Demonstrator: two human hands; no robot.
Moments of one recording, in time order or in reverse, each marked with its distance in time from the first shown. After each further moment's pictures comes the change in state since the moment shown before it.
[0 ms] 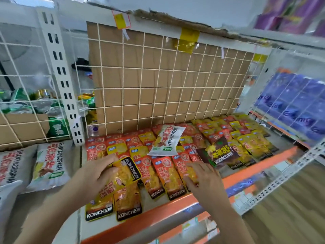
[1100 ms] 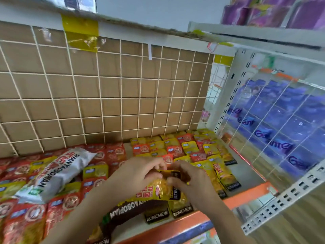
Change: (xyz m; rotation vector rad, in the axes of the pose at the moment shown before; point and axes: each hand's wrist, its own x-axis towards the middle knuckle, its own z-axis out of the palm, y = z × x) left_hand 0.269 0.241 0.208 0.002 -0.027 0.294; right_hand 0.105 0.292 -0.049 0.693 -0.292 -0.001
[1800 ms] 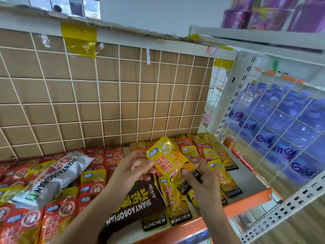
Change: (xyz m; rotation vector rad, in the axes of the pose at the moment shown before) left_hand 0.003 0.006 0.012 -0.975 0.308 -0.529; right_hand 0.001 0.014 -0.002 0.504 0.355 0.147
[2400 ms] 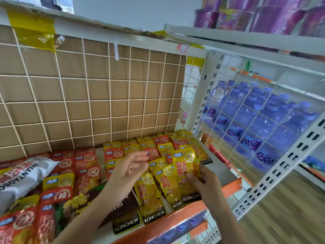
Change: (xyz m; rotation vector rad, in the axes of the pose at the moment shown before) left_hand 0.014 -0.022 0.046 0.271 -0.108 0.165; right_hand 0.004 0.037 -0.085 -0.179 0.026 0.135
